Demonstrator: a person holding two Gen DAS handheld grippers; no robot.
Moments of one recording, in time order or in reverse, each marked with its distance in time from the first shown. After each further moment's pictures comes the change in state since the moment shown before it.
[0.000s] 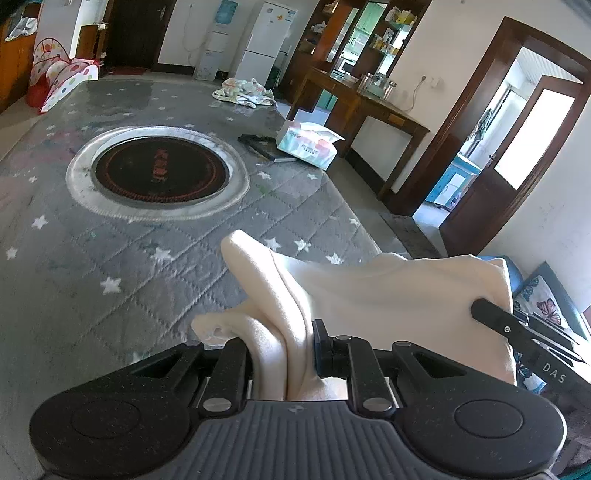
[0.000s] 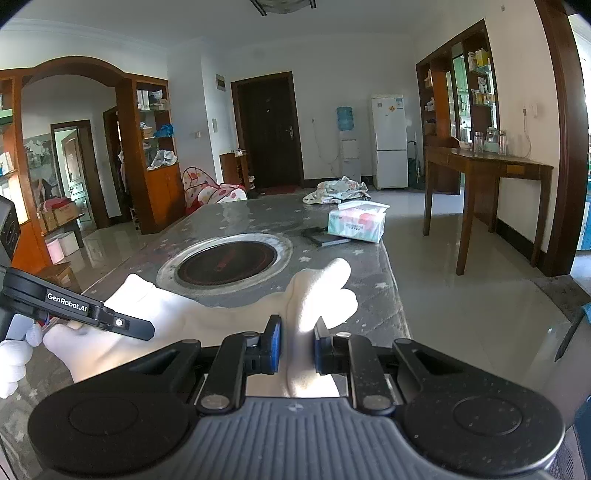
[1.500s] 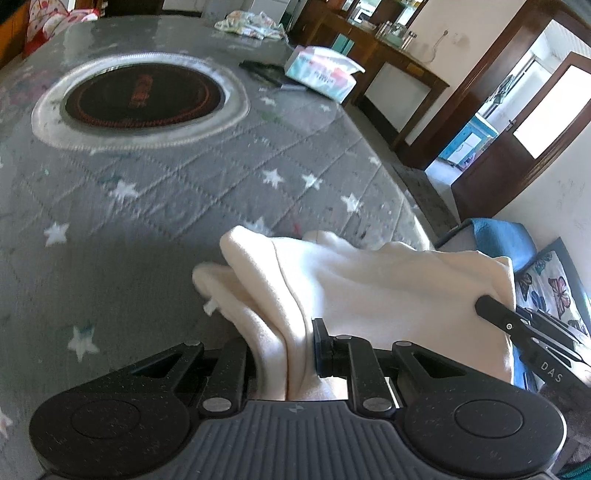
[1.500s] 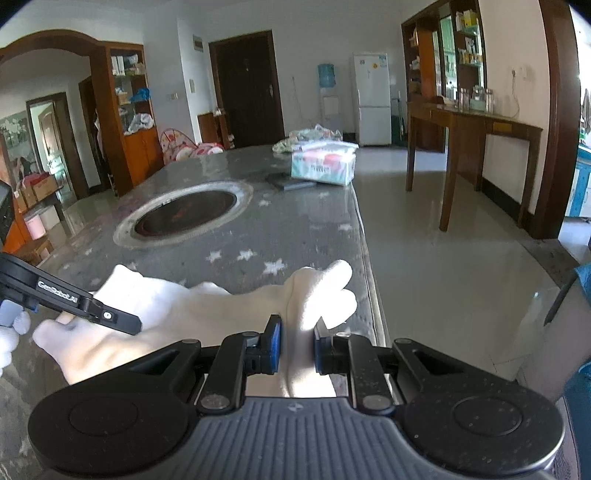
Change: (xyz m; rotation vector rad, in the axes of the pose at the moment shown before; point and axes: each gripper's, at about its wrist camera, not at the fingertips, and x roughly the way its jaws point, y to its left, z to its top) left arm 0.078 0.004 -0.015 -0.043 0.199 0.007; right arm 0.049 -0.050 -0.036 0.028 0.169 -0.051
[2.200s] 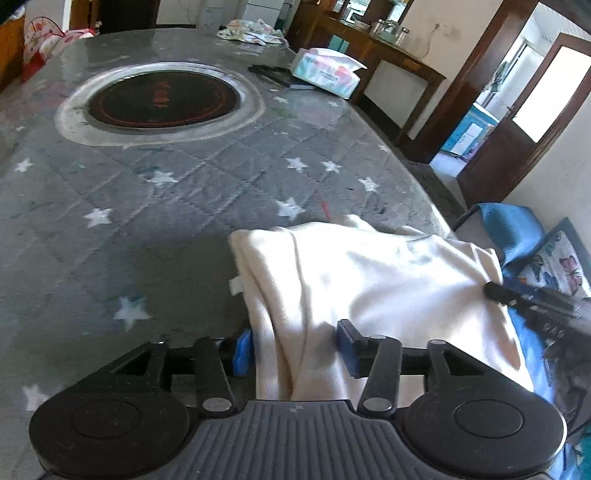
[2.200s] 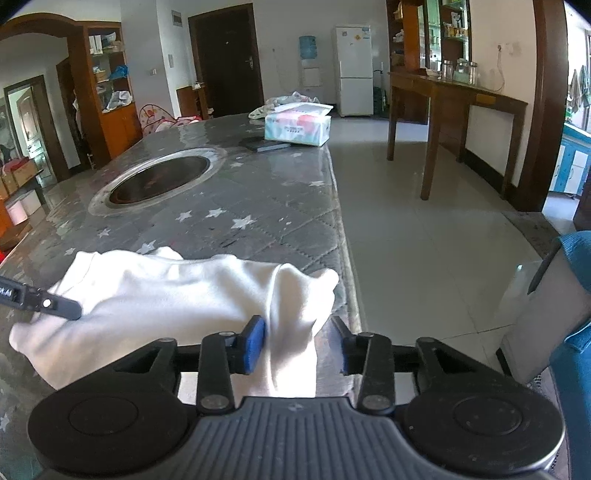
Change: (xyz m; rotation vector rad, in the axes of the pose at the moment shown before) left arm -0.022 0.019 -0.027 0.073 -0.031 0.061; right arm 0.007 -0.016 -0.017 0.022 0.072 -0.067
